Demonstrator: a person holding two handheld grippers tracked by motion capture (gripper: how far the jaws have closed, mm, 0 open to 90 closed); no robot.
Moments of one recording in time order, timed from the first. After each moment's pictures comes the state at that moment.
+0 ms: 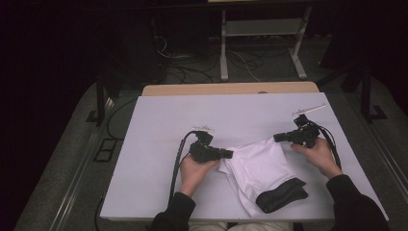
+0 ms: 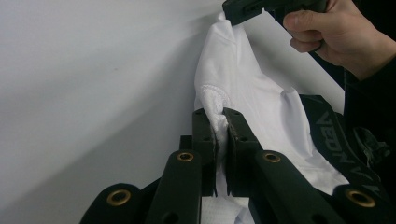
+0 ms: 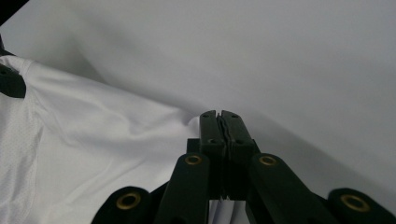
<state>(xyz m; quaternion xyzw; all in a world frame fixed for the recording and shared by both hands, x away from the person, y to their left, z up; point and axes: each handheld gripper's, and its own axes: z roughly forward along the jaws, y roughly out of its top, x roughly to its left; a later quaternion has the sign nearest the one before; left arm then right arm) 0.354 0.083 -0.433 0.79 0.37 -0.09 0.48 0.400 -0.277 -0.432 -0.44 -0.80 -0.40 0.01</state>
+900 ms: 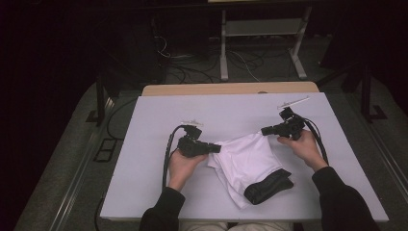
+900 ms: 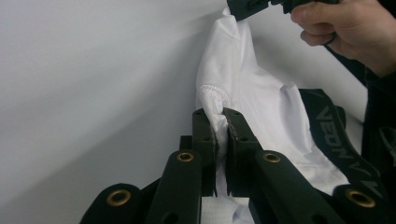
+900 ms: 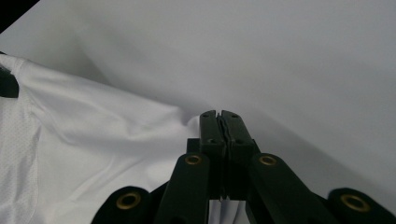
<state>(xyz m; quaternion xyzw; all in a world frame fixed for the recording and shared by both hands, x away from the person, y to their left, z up) 0.364 0.112 -0.418 0.81 0.38 -0.06 0.45 0.422 -0.238 -0.423 -0.42 -0.81 -0.40 0.00</state>
